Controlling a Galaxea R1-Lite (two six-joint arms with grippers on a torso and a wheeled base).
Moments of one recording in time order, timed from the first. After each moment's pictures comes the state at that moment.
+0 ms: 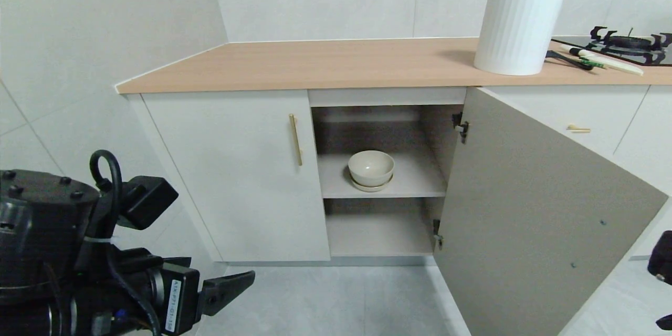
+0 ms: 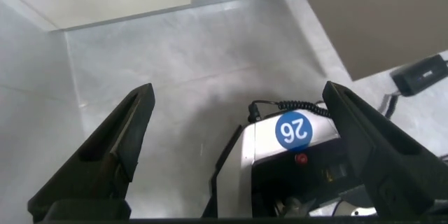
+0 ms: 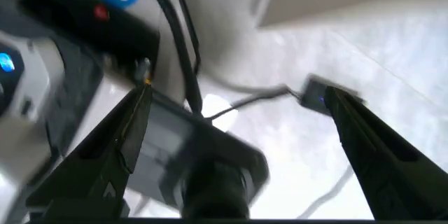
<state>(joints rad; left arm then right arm) -0.58 1.23 -0.68 0.14 0.15 -0.30 0.56 1.09 -0.83 0.79 -0.10 -0.03</state>
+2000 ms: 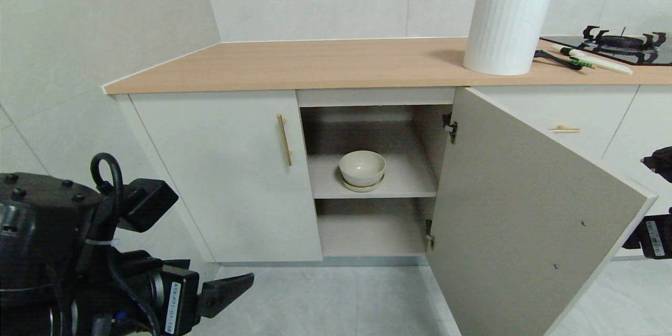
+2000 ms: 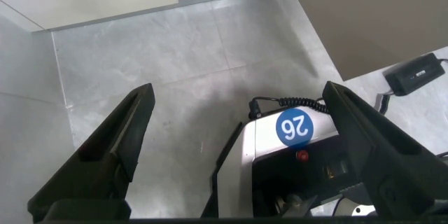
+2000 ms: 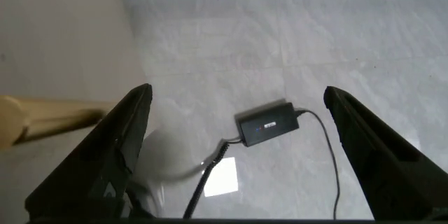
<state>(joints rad) -0.58 1.23 -0.67 0.14 0.15 -0.30 -0.01 1.35 -0.77 0.17 -0.24 -0.06</state>
